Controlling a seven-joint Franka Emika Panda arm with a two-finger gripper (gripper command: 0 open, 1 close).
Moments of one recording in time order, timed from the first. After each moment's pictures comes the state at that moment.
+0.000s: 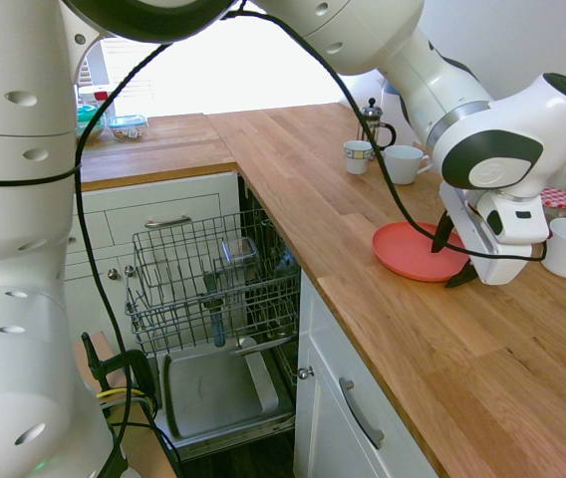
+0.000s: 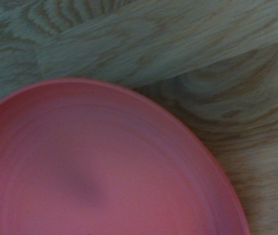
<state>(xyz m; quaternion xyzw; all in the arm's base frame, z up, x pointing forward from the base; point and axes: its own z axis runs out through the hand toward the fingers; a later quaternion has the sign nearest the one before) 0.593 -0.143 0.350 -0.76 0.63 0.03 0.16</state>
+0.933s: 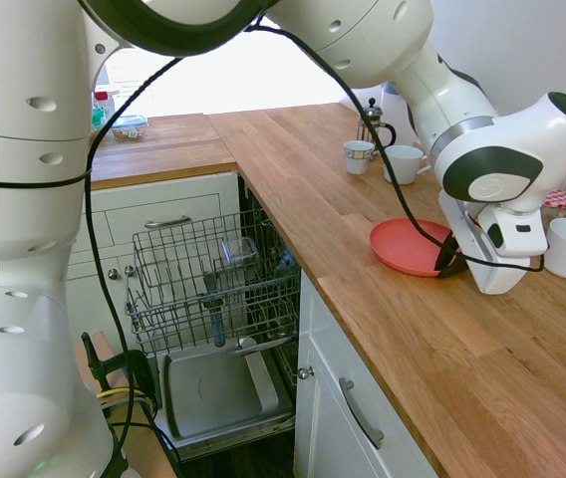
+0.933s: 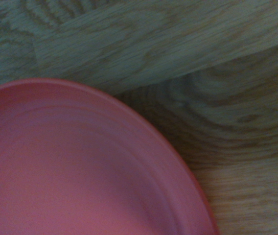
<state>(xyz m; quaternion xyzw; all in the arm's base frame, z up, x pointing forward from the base) 0.597 -0.147 0.332 -0.77 0.61 0.04 0.17</state>
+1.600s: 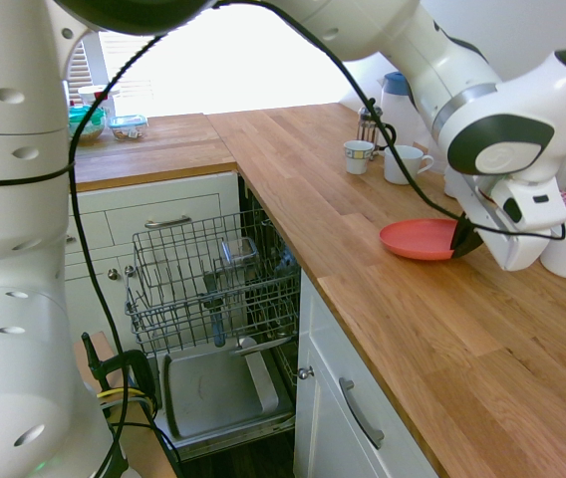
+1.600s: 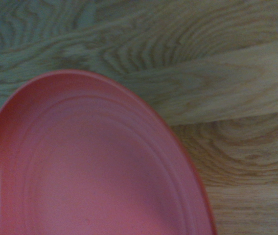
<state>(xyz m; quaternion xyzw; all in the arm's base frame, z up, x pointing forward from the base) 0.587 -0.138 0.423 -0.82 0.55 -0.04 0.17</state>
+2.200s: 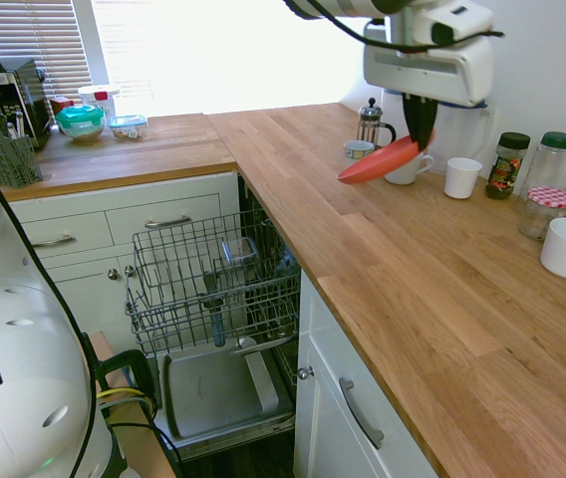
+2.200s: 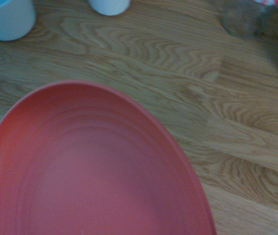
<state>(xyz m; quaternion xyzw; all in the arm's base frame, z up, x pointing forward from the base) 0.549 0.052 0.570 -0.91 0.37 -0.18 0.02</state>
